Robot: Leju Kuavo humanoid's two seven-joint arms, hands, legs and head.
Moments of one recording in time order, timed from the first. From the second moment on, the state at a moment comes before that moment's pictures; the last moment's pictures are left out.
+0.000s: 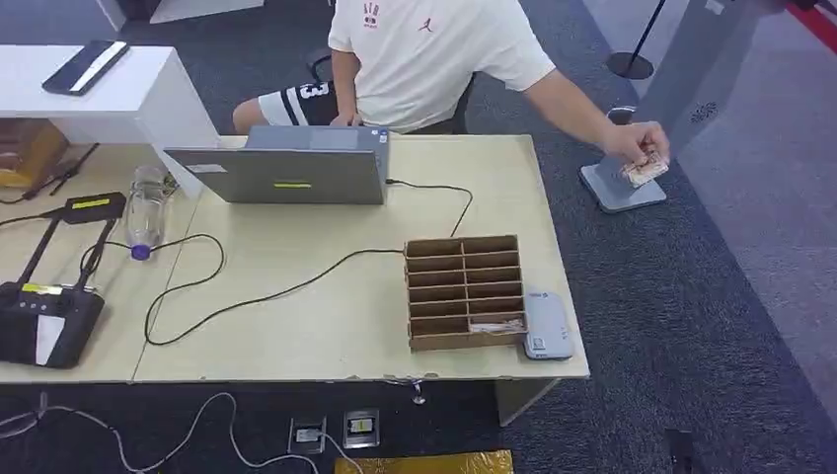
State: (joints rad) left arm -0.14 0.13 -0.50 -0.29 1.05 0.58 0.28; right arm -0.29 -0.21 -1.29 -0.16 0.91 -0.26 -0.07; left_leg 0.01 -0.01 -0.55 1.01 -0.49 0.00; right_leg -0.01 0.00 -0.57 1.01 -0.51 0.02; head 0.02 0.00
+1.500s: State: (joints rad) left arm -0.16 0.12 -0.27 -0.27 1.09 0.60 0.18; right arm -0.70 -0.26 -0.40 -1.35 0.16 -0.69 -0.28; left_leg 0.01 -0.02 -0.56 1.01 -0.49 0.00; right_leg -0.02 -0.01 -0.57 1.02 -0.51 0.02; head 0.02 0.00
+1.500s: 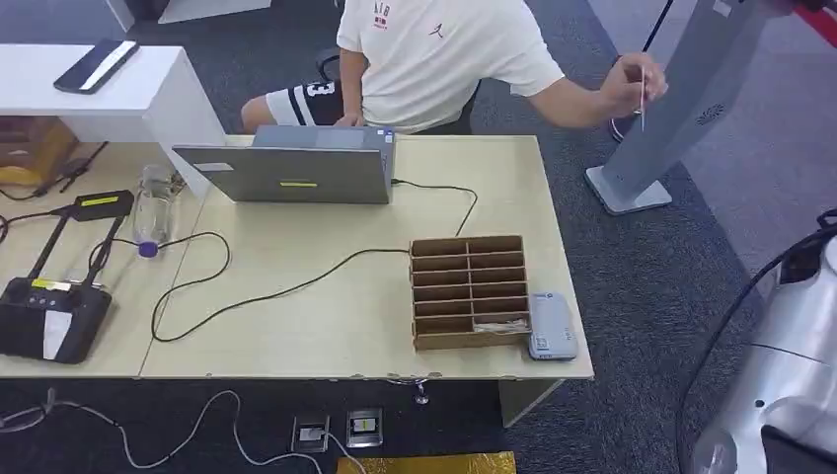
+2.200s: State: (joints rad) left arm -0.13 0.18 -0.35 -0.36 1.00 0.51 0.07; right arm -0.76 -0.32 0.15 -1.49 0.96 -0.35 -0.34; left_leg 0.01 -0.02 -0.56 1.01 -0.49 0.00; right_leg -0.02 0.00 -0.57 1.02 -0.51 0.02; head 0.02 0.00
